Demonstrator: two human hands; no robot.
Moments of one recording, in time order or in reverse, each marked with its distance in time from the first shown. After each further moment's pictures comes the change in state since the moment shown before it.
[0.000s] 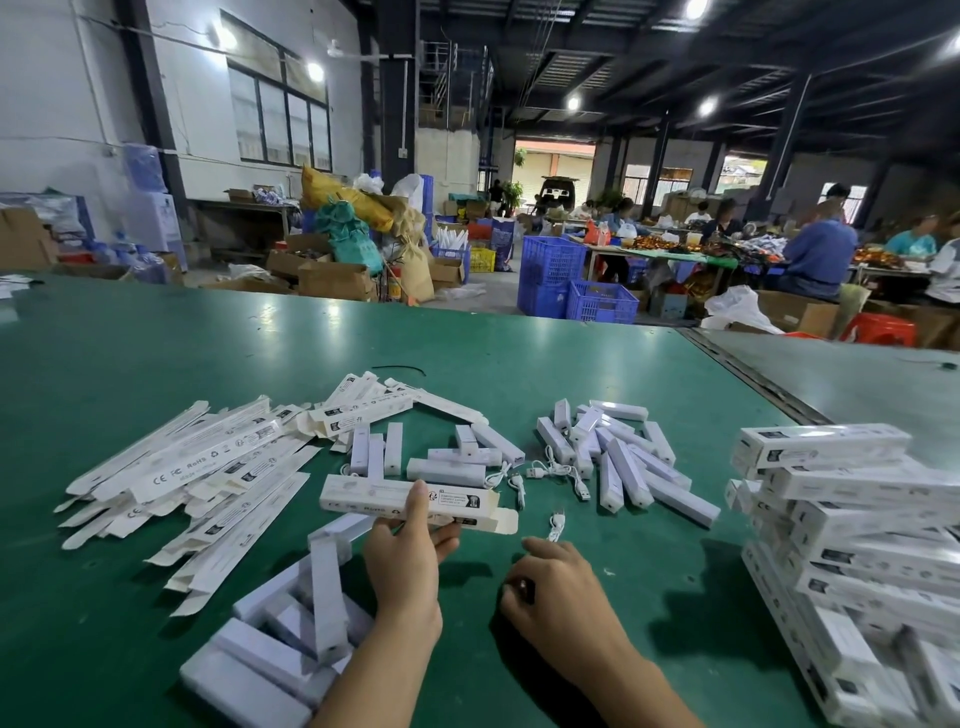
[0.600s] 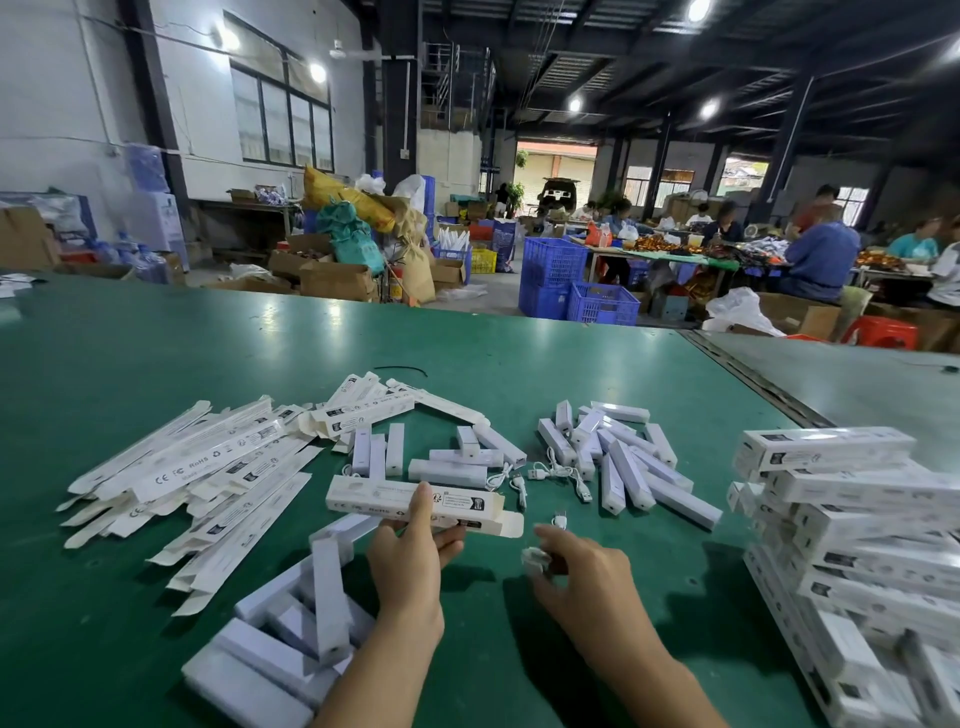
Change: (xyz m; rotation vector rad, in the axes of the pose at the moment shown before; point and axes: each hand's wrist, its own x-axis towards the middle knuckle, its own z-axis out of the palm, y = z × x) left_hand -0.001 0.000 -0.001 -0.016 -0.023 -0.044; right_hand -0.001 0.006 -0.018 0.201 0.142 0.138
